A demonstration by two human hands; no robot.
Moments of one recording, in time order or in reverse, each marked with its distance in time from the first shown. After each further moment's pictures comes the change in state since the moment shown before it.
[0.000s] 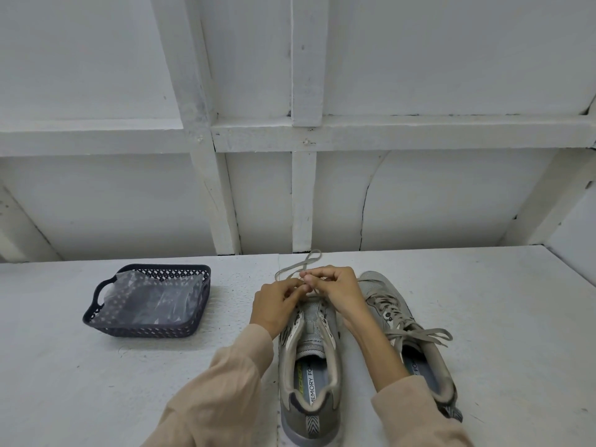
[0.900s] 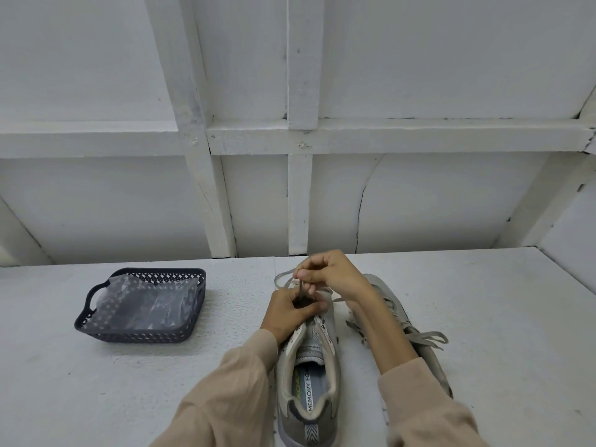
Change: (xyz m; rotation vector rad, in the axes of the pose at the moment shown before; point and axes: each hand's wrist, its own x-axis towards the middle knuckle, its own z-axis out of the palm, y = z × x) left_hand 0.000 0.004 0.028 -0.523 -0.124 -0.002; right_hand 0.007 -0.049 -0.006 -0.138 -0.291 0.078
